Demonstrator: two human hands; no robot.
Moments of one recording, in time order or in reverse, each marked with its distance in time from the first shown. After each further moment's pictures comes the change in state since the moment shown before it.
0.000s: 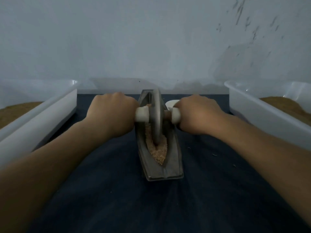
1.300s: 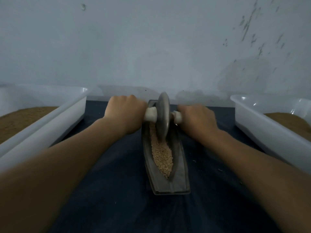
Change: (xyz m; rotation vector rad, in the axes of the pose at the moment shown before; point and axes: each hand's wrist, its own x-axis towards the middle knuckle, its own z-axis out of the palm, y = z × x) left_hand 0.026 0.005 -0.003 0.006 -0.107 -0.064; right_hand 0.027 -0.004 0.014 -0.021 0.122 0.035
